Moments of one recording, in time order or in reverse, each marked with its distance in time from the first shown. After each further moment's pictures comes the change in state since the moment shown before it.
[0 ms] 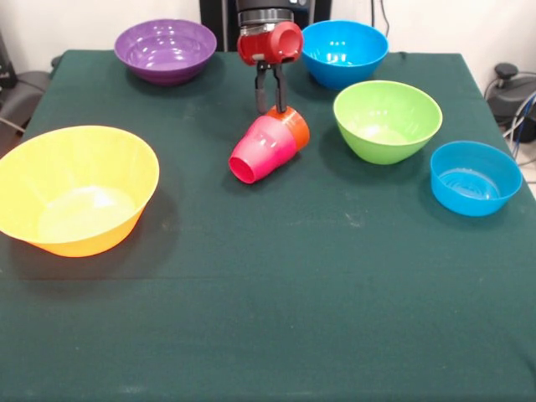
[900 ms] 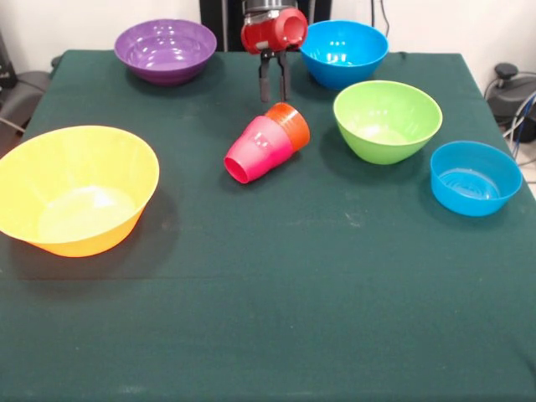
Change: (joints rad) arm 0.001 -0.027 -0.005 0.053 -0.008 -0.048 0.000
